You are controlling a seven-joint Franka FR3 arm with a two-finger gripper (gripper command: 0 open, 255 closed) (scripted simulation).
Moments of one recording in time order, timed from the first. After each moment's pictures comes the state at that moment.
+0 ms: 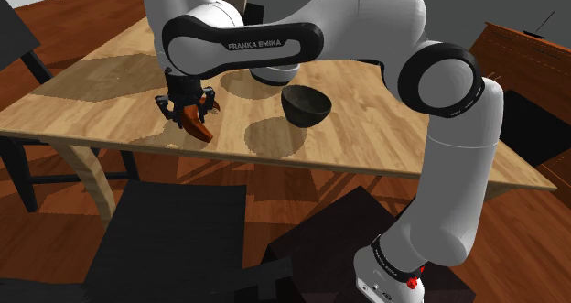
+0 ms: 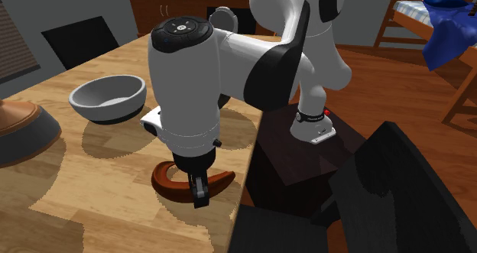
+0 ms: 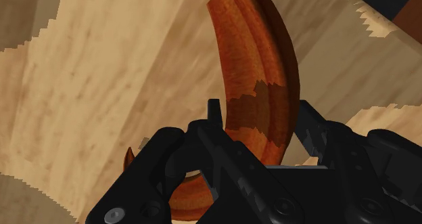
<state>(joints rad) 0.20 0.46 0.51 -1.46 -0.34 1.82 0.82</state>
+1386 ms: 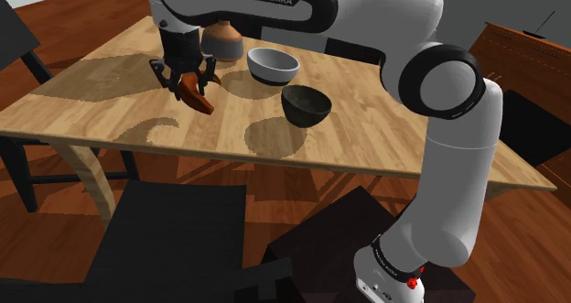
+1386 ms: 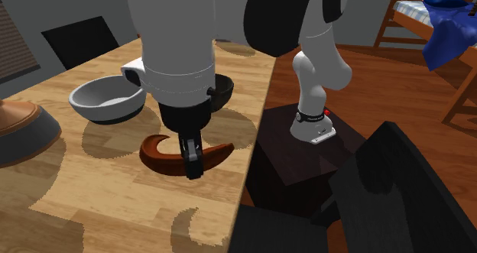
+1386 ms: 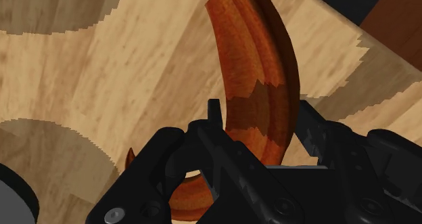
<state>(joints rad) 0.24 0.47 0.51 -1.22 -0.33 1.59 0.78</state>
